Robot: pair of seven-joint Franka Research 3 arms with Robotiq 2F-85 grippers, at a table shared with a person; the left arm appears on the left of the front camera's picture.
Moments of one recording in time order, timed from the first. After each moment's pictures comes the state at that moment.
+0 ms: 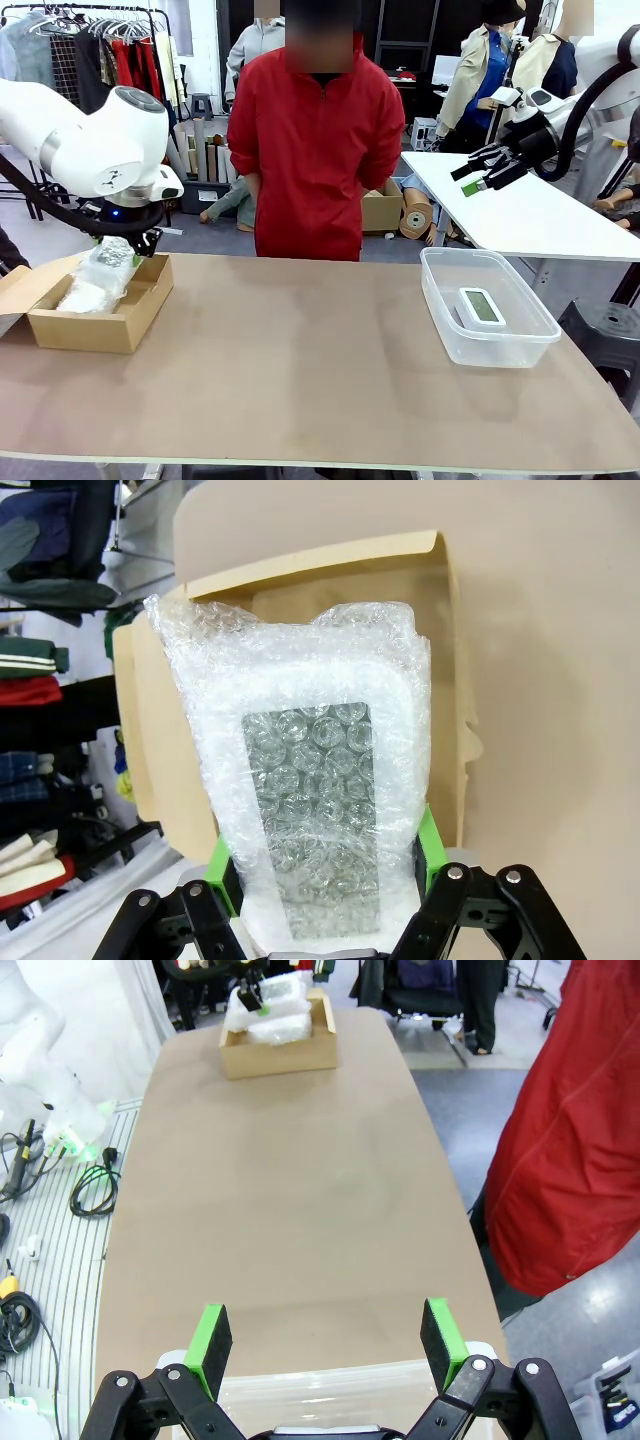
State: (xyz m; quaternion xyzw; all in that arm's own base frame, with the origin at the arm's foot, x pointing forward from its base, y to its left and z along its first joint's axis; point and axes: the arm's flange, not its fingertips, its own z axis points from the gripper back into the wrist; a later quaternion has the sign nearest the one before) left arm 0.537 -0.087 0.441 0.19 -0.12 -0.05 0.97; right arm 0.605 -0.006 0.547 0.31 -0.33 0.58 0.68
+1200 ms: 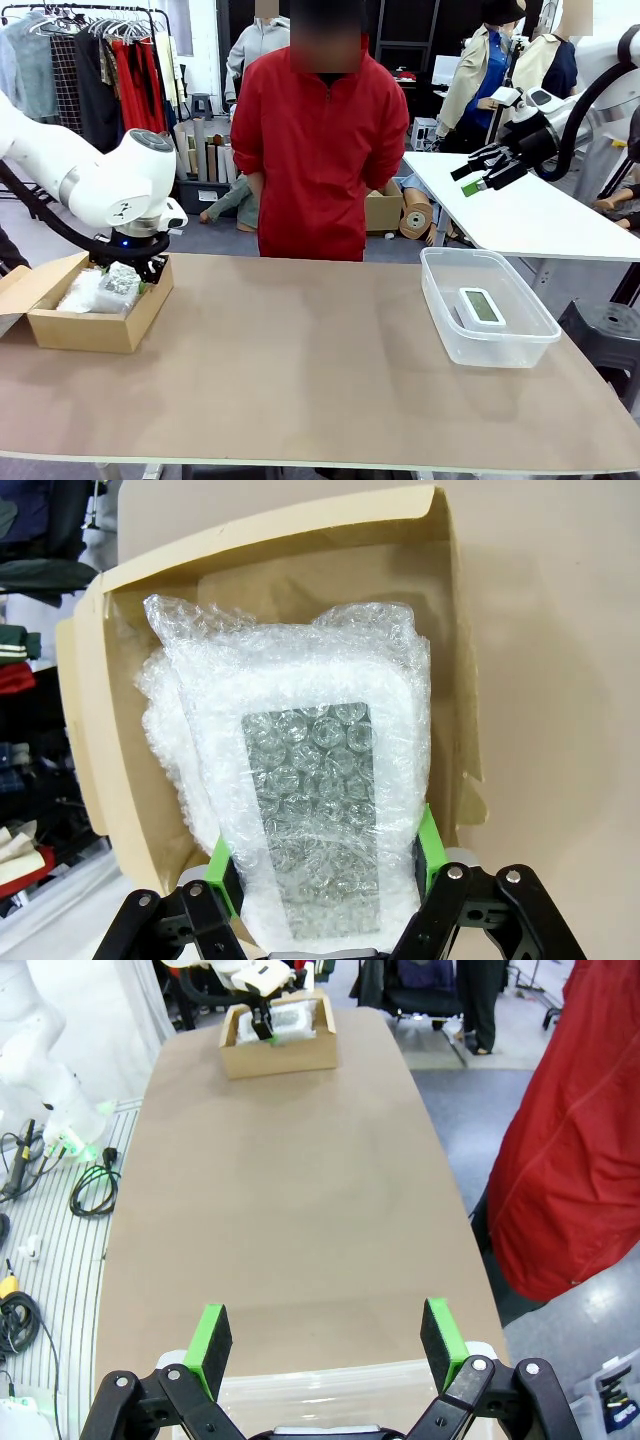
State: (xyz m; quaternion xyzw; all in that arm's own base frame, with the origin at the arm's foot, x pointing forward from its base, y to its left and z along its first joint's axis) left arm 0.556 -0.083 0.376 0.19 -0.08 -0.04 0.98; right arm 0.605 -0.006 0.547 0.31 -0.33 0.58 0.68
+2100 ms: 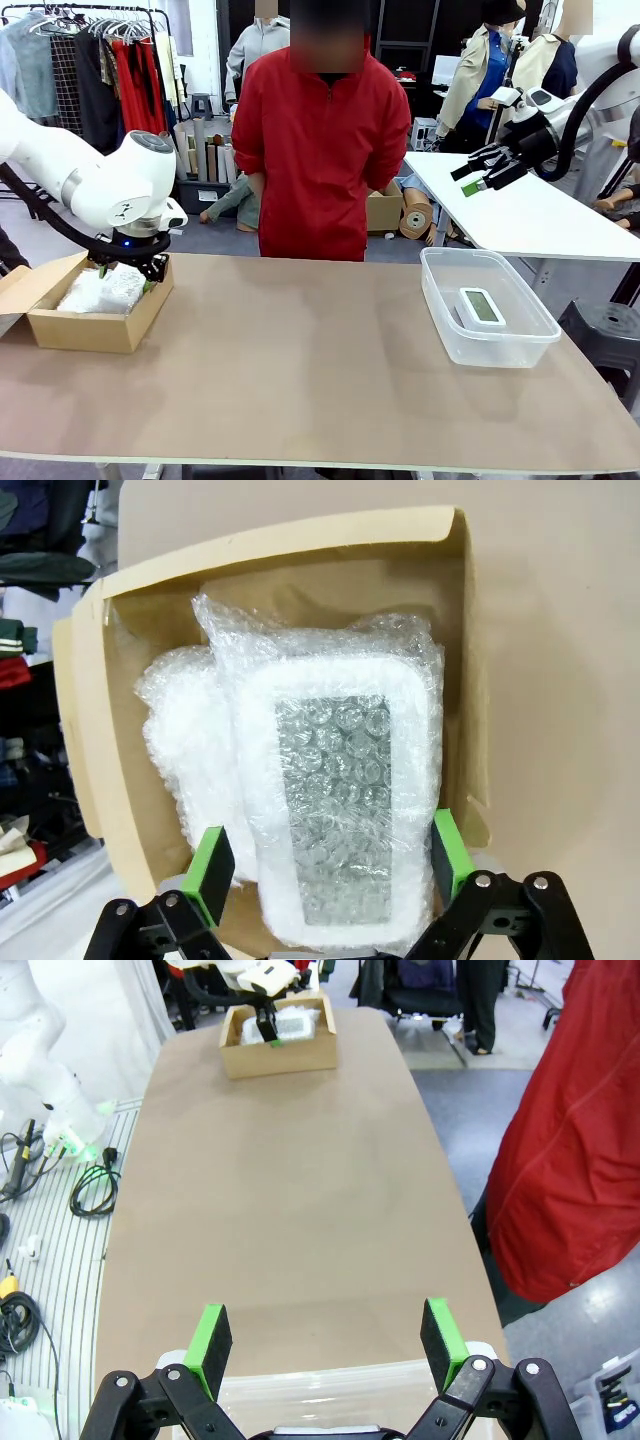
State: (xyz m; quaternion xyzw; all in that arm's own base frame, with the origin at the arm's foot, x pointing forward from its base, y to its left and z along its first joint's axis) left arm 0.564 -0.080 0.373 0.18 -0.09 -0.02 0.98; right arm 0.605 -0.006 0.547 0.31 -0.33 0.58 0.68
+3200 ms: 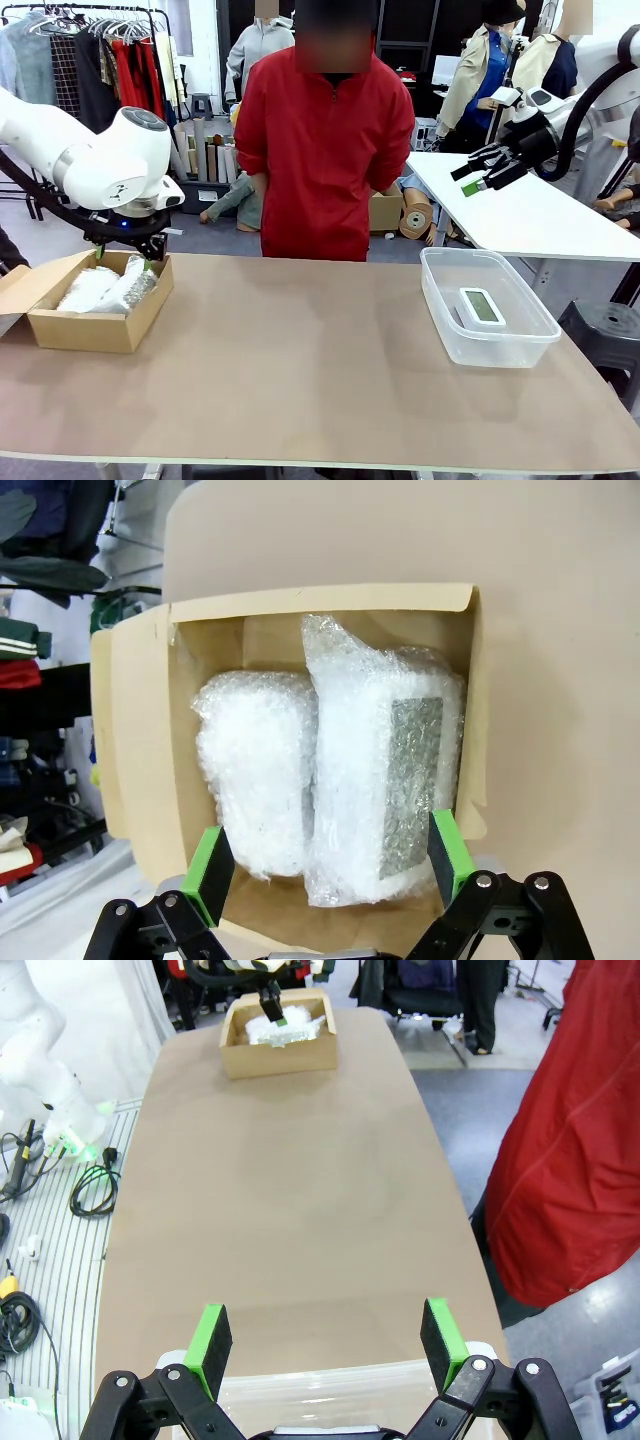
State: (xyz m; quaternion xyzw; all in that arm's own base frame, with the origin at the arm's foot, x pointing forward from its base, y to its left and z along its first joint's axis) left arm 0.567 -0.079 0.414 0.18 -0.13 0.00 0.98; right arm 0.605 -0.006 0.547 0.31 -0.33 0.58 0.68
